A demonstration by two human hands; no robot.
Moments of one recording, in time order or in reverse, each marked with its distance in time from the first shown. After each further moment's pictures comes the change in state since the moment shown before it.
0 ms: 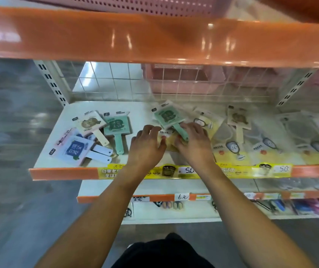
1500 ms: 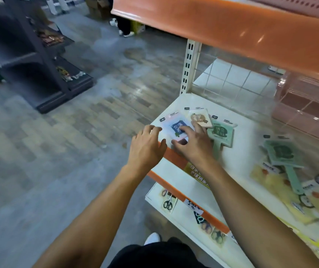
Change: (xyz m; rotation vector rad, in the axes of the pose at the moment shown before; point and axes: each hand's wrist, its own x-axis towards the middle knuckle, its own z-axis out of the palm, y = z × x) left_hand -0.116 -0.174 -0.100 0.192 0.234 -0.578; right_hand -0.006 -0.218 0.130 0.132 -0.428 -0.514
